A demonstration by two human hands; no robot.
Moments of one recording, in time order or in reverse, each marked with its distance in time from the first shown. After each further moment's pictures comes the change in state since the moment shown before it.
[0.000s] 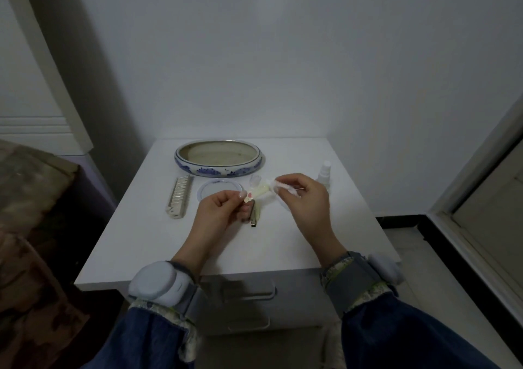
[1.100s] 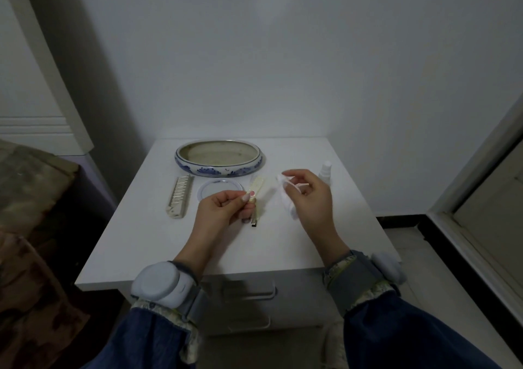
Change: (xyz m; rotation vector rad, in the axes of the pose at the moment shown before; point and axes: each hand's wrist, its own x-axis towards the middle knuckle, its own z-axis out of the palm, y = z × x) left_hand 0.000 -0.001 0.001 -0.048 0.000 0.019; right_hand 0.004 0.005 -0.003 -0.008 0.039 0.080
